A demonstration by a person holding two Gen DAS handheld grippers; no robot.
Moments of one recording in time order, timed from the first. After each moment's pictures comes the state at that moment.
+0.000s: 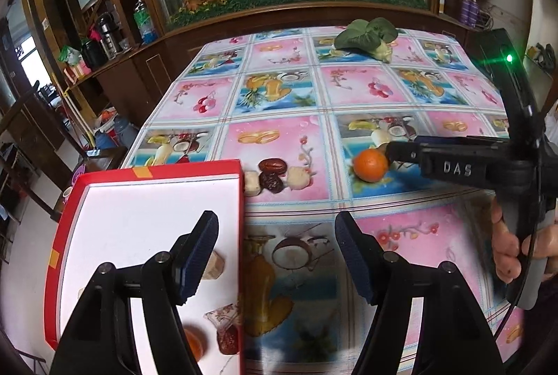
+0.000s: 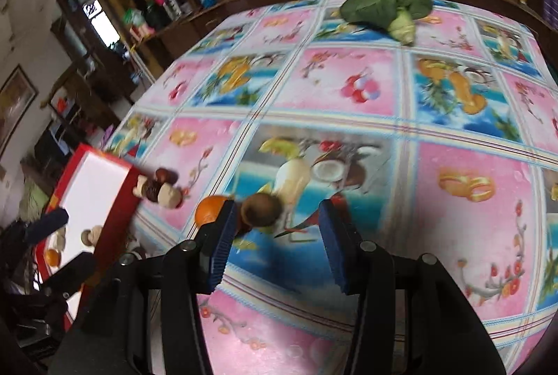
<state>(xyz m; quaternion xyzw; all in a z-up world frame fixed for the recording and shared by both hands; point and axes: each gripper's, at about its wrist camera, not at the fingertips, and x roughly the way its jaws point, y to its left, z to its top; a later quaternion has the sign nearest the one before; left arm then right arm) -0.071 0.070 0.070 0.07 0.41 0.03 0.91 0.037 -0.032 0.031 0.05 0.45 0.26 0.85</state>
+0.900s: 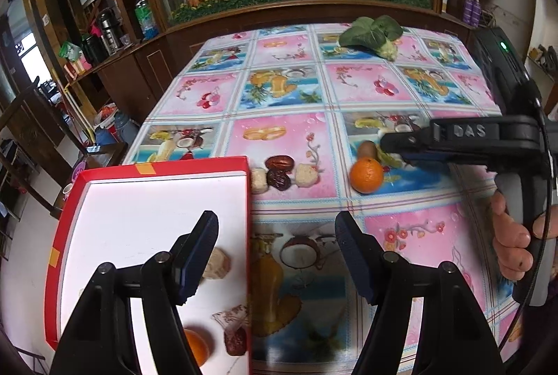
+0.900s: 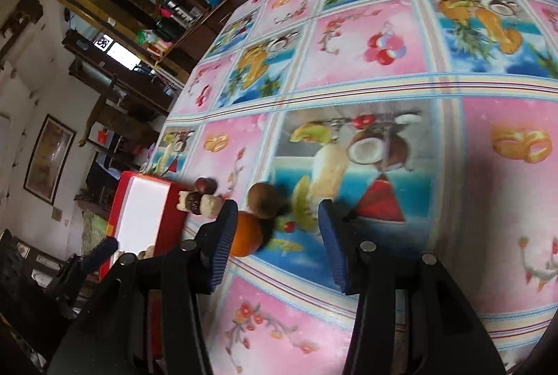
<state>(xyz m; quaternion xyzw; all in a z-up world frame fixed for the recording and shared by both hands) -0.069 0.071 0.067 0.07 0.42 0.02 0.90 0.056 -0.033 0.016 0.19 0.51 0.31 0.78</state>
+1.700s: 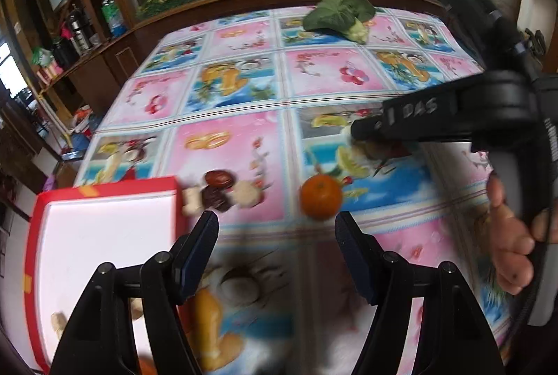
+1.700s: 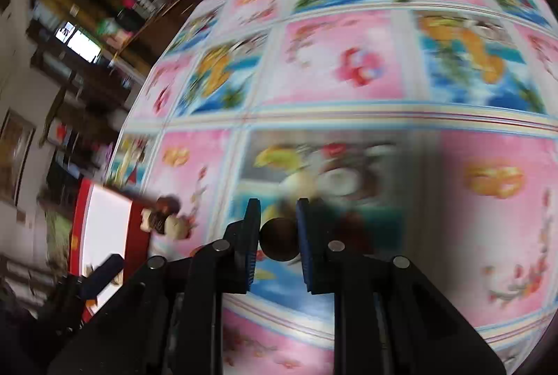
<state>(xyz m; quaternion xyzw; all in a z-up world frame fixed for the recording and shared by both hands) -0.027 0.028 0.048 0.07 0.45 -0.03 0.89 0.082 -0.039 0.025 0.14 0.54 0.22 0.80</state>
